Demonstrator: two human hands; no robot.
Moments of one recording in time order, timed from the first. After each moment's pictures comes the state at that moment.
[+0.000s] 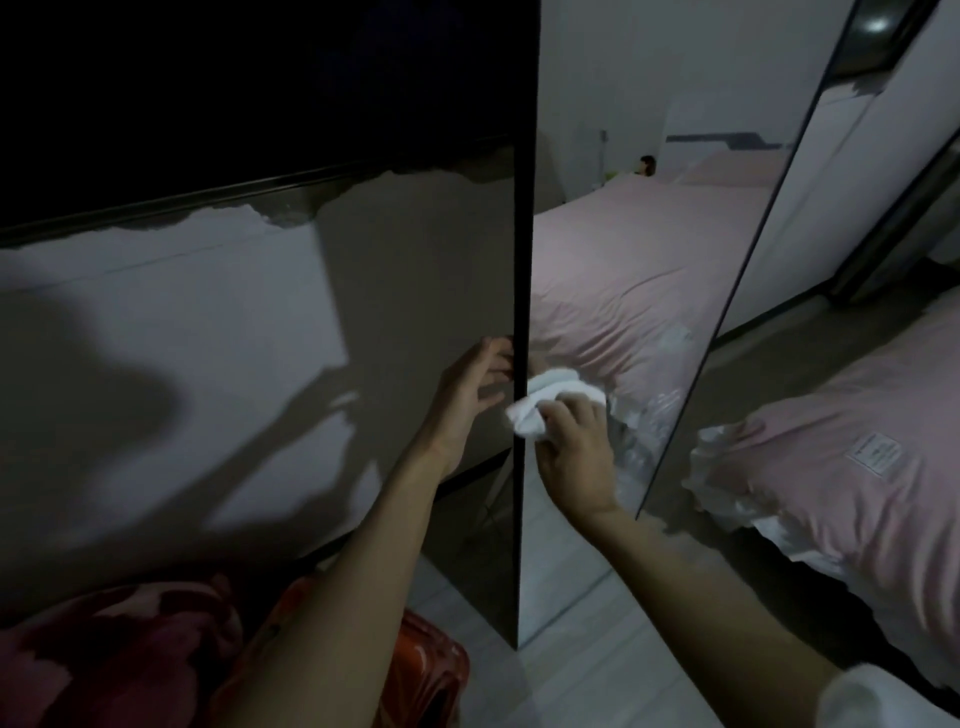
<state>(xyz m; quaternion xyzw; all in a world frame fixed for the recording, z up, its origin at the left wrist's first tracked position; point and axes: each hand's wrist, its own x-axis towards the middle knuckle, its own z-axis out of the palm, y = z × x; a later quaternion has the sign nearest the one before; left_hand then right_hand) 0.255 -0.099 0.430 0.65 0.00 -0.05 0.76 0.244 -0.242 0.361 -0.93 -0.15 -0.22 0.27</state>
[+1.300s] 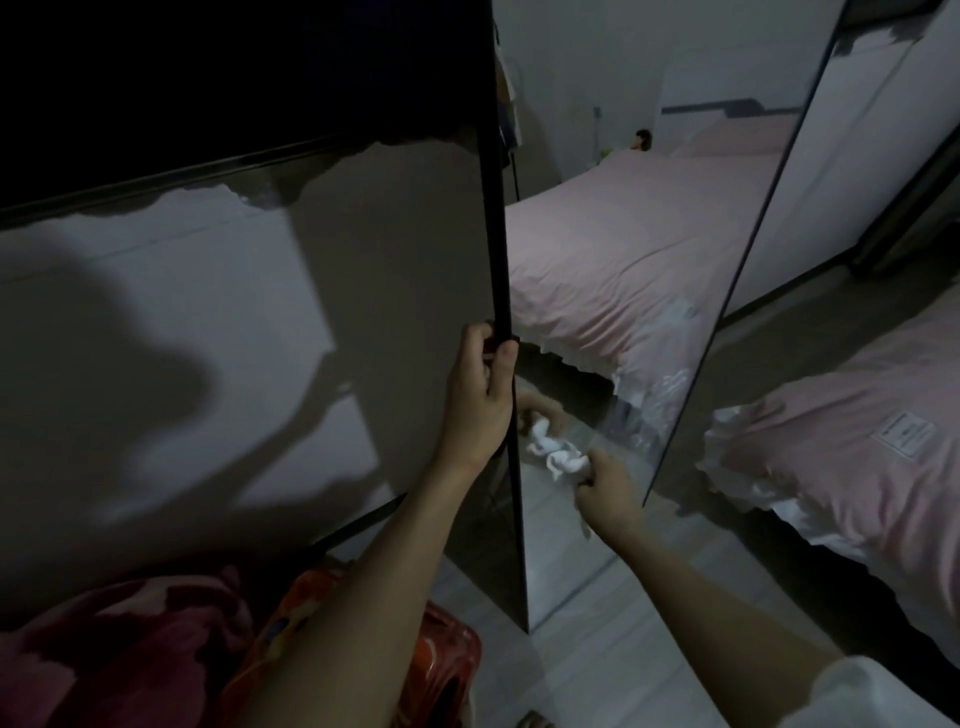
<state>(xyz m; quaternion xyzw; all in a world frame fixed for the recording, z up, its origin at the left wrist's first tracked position) 0.260 -0.114 0.413 0.78 -0.04 0.14 0.61 0.249 -0.282 0.271 -0.93 0.06 0.05 0.37</state>
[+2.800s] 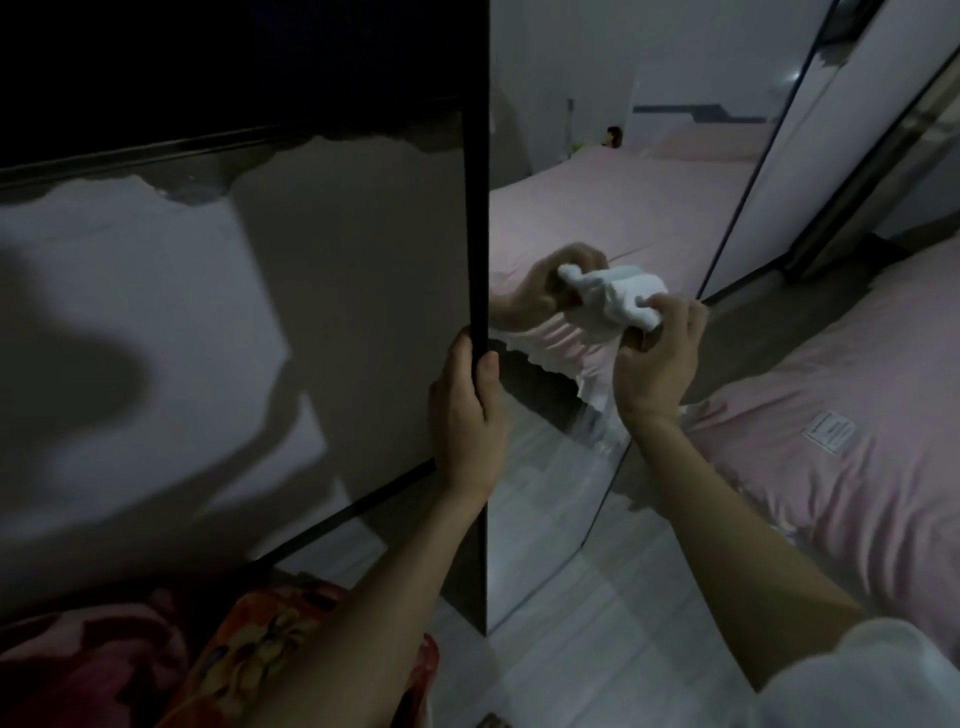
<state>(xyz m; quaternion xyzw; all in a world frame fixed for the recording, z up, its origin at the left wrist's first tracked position) 0.267 -0.157 0.400 0.76 0.00 0.24 0.61 0.329 -0.312 0.406 -0.85 0.08 -0.36 0.37</state>
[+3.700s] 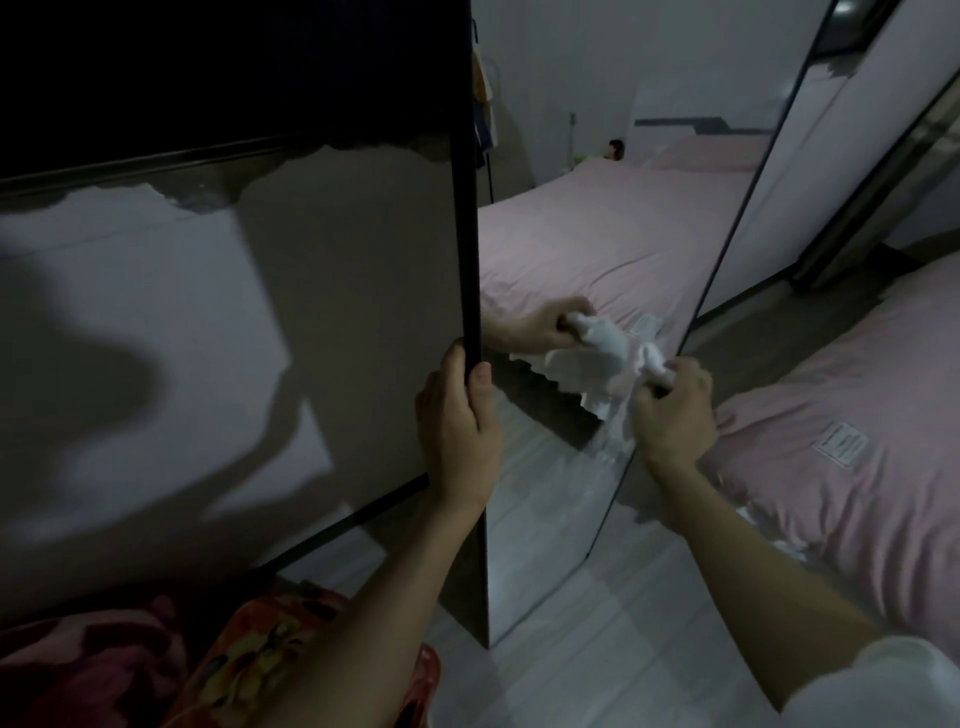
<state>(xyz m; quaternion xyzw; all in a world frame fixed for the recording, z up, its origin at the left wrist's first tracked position) 0.267 -0.150 0.395 0.77 0.02 0.28 0.57 0.313 -0.338 0.372 -0.90 0.23 -0.21 0.30</state>
